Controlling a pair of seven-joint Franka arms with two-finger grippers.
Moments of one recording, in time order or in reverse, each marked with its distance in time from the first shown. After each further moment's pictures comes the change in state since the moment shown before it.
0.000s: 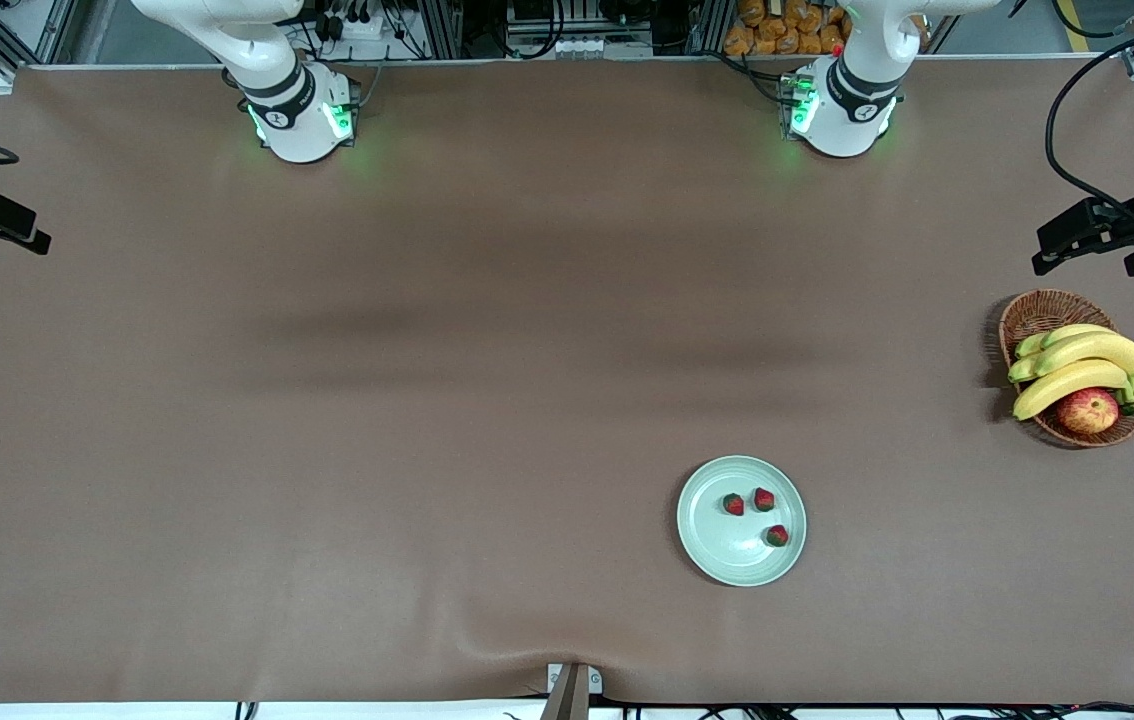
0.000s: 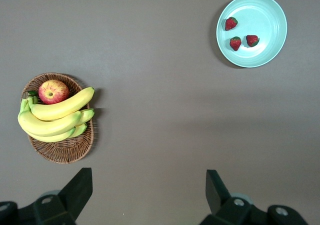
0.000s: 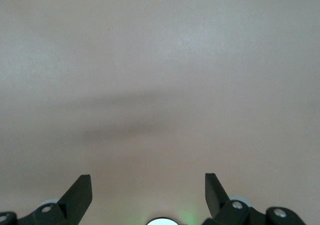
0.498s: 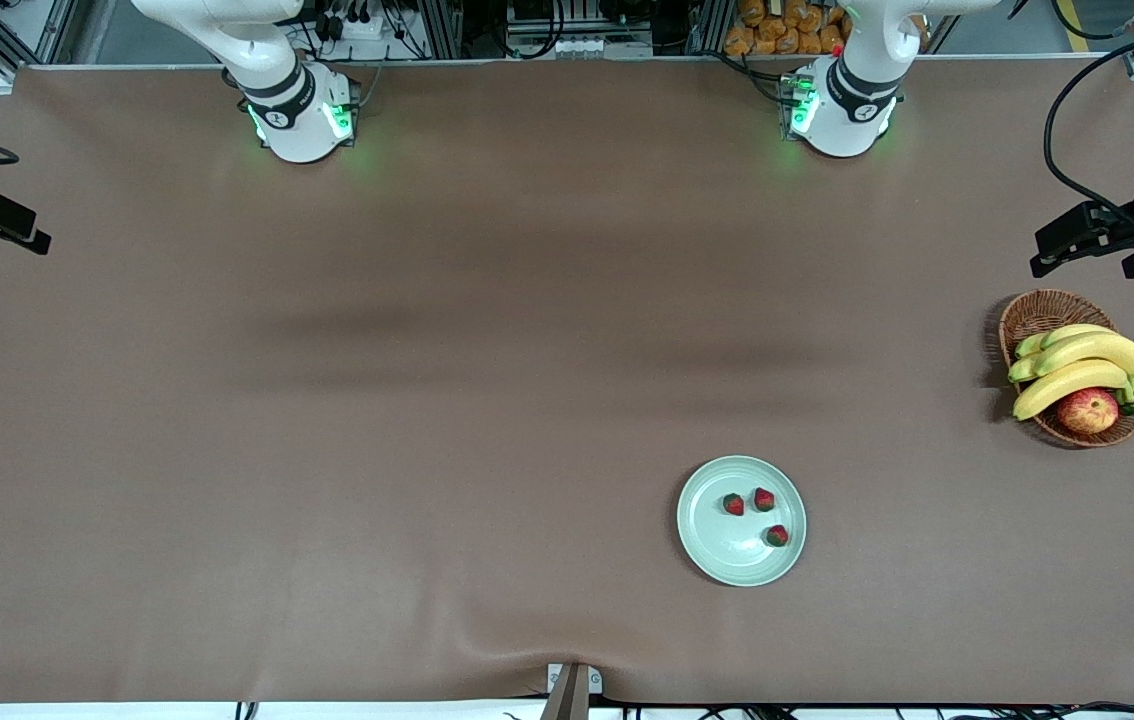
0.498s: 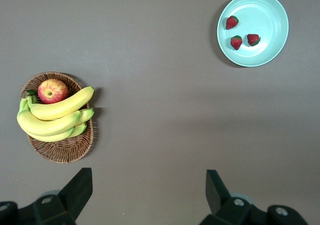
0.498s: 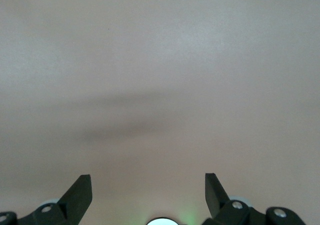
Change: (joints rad) left arm 0.001 0.007 0.000 0.000 0.000 0.000 0.000; right arm 0.000 0.000 0.000 0.000 0.000 0.000 0.000
